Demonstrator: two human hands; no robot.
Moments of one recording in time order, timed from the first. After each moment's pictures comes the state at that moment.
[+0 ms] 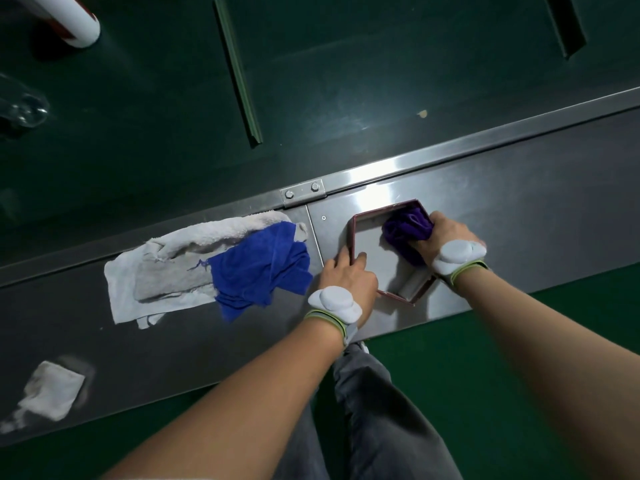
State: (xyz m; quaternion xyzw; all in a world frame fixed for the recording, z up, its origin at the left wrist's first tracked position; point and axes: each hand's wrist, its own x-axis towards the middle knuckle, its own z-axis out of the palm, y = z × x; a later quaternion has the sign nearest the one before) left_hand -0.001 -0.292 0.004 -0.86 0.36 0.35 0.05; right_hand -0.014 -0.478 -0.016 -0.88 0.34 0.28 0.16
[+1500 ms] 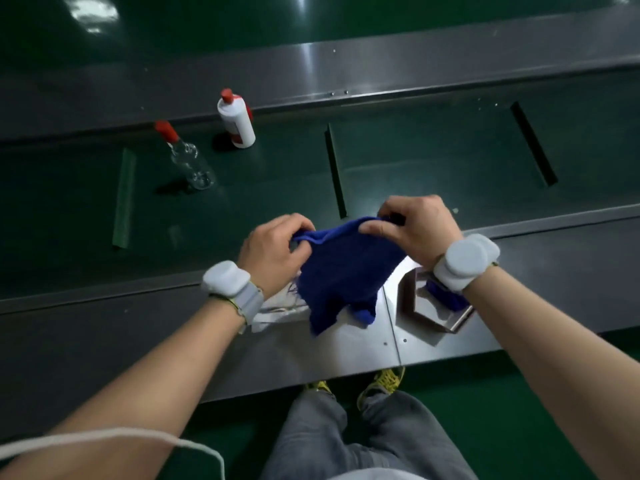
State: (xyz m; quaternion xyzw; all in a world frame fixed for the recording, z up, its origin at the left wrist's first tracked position) left_hand 0.106 -0.039 0.252 -0.91 0.22 0.01 -0.35; right_hand 0.075 -0.275 0.281 -0.95 -0.02 -0.03 0.30
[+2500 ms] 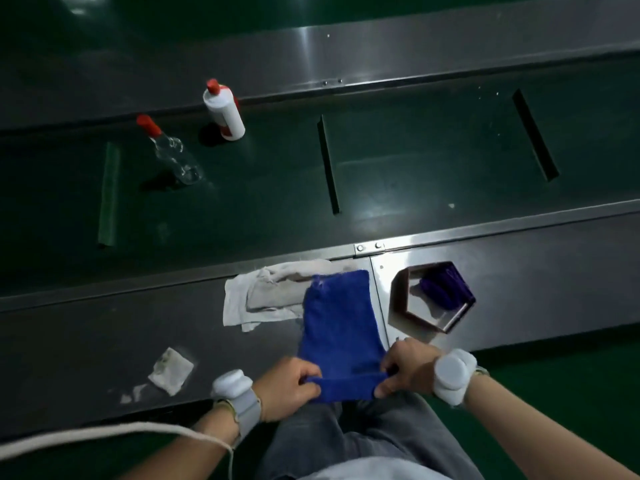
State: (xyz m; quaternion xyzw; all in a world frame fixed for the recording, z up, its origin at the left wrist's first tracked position) left_hand -0.018 -0.023 0.175 -0.78 0.17 0.50 -0.35; right_hand -0.047 -0.281 0.175 -0.83 -0.04 0.50 0.25
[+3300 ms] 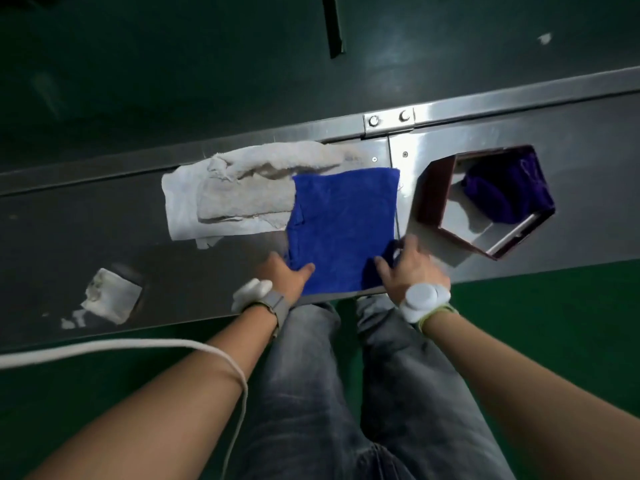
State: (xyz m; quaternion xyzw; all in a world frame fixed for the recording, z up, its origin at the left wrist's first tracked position) left_hand -0.026 -0.069 -0.039 -0.86 -0.24 0.40 -0.21; right_hand -0.072 -0.275 -0.020 -0.87 0.30 0.36 0.18
